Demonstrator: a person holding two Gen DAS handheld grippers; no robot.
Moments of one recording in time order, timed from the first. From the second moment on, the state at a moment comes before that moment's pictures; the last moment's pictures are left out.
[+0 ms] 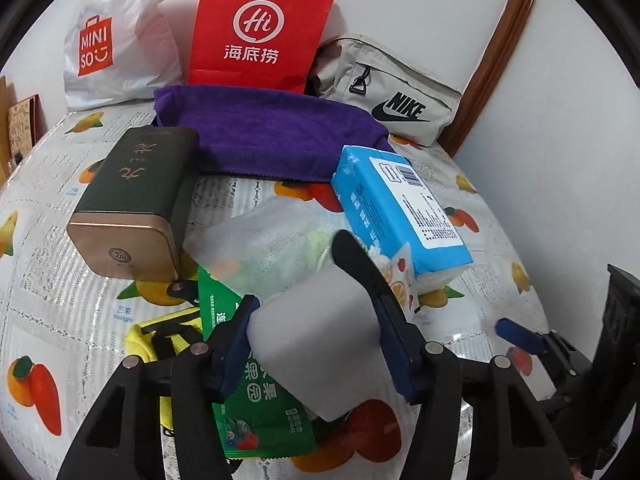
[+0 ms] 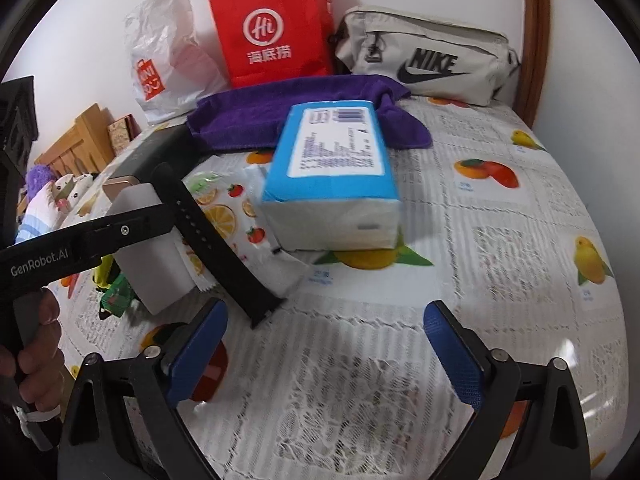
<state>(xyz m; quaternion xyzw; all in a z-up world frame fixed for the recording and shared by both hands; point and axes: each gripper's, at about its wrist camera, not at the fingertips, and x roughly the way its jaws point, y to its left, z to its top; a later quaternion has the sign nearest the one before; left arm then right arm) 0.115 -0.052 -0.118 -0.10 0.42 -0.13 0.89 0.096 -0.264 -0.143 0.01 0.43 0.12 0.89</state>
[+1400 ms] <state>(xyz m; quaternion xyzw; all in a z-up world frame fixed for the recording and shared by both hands) 0.095 0.025 -0.097 -0.16 0.42 -0.10 0.89 0.092 -0.172 -0.159 -0.12 0.40 0.26 0.87</state>
